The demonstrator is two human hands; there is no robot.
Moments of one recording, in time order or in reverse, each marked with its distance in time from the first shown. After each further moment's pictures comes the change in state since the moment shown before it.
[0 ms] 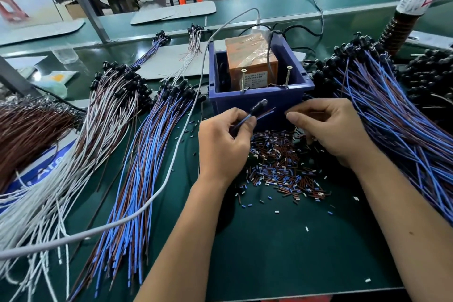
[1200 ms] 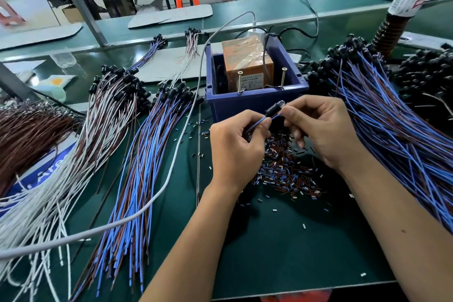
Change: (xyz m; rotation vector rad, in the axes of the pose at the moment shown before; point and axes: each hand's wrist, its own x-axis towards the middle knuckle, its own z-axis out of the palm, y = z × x) left_hand -0.008 0.018 0.016 -0.097 0.019 0.076; right_hand -0.005 -0.012 0.017 0.249 0.017 -0.057
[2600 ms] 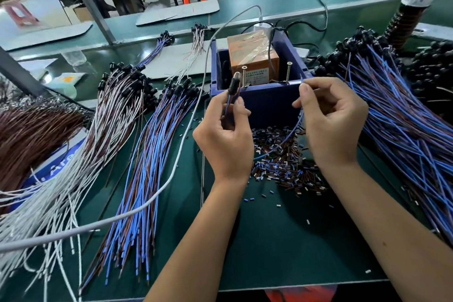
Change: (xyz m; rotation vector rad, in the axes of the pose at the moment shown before) left_hand 0.002 0.007 0.000 0.010 0.464 -0.055; right_hand -0.006 0.003 0.021 -0.354 0.481 -0.343
